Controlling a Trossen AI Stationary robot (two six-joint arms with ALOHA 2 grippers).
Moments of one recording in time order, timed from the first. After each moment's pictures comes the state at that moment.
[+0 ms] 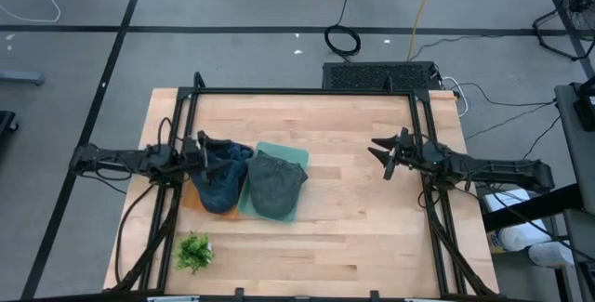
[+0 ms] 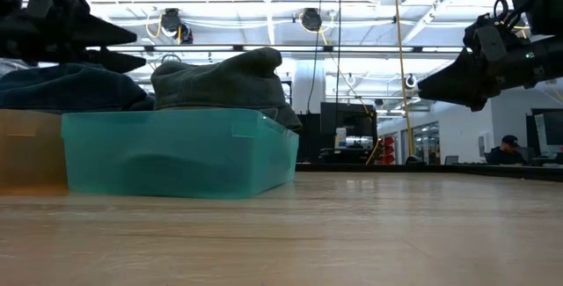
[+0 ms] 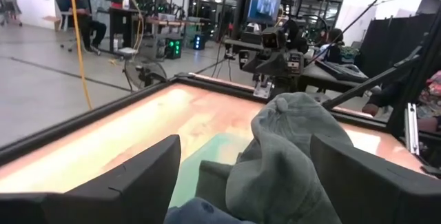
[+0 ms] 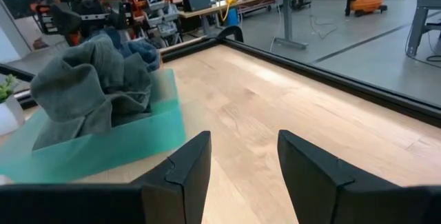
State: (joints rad) left arm -0.12 0.05 0.01 0.06 -0.34 -0.17; right arm -0.13 0.23 0.01 0.05 0.29 0.25
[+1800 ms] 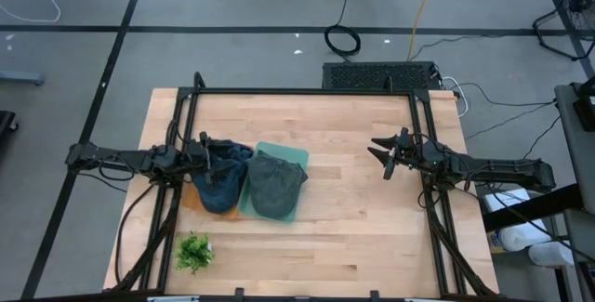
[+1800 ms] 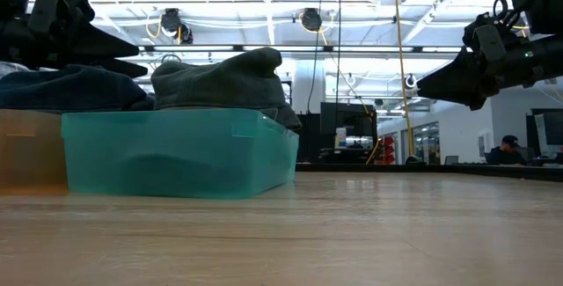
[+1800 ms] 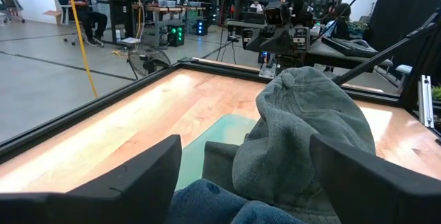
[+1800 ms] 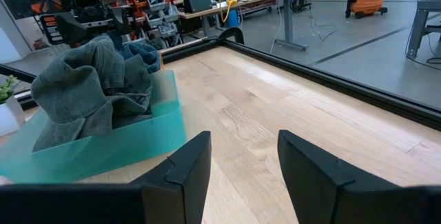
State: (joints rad) left arm -0.12 0.13 0.01 0.06 -0.34 -0.13; right arm -0.13 0.26 0.01 0.10 0.28 0.25
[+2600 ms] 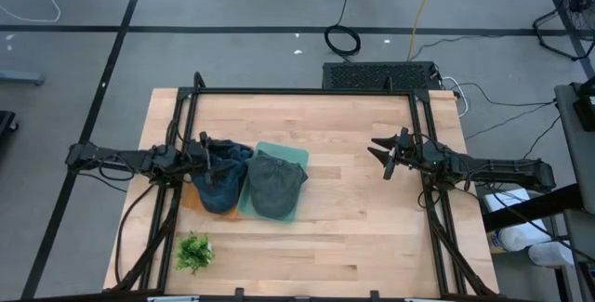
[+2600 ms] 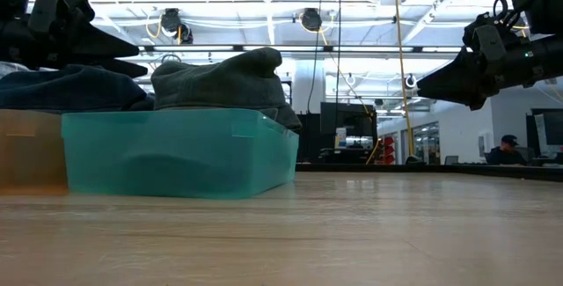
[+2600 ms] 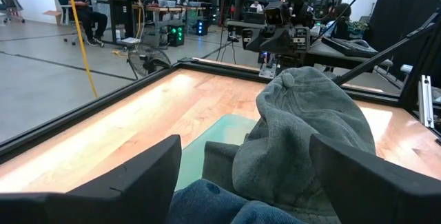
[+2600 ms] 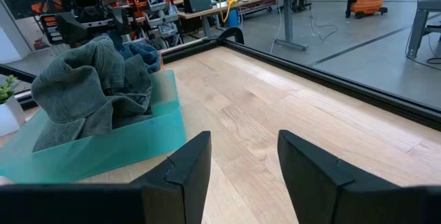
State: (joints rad) left arm -0.12 0.13 0.01 0.06 -0.34 -0.13; right arm -0.13 0.26 0.01 0.10 0.28 0.25
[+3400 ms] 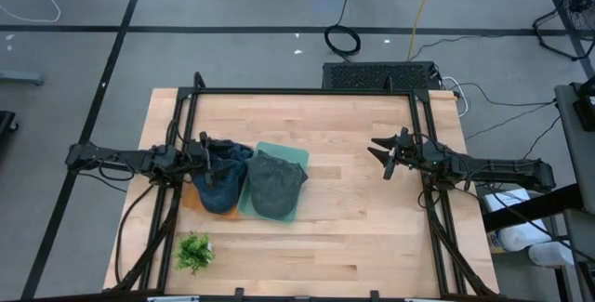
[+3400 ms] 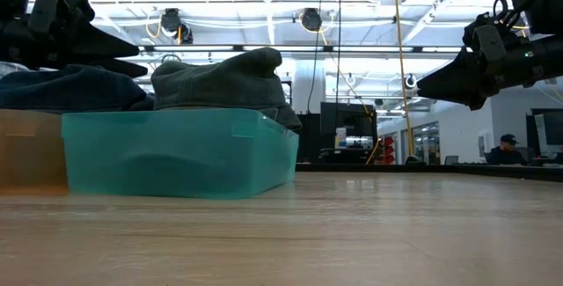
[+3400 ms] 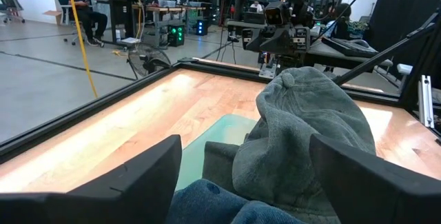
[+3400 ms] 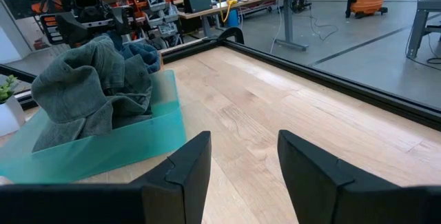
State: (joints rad) left arm -0.12 0.13 0.01 0.06 -0.34 -0.13; right arm -0.13 0.26 0.01 0.10 0.28 0.25
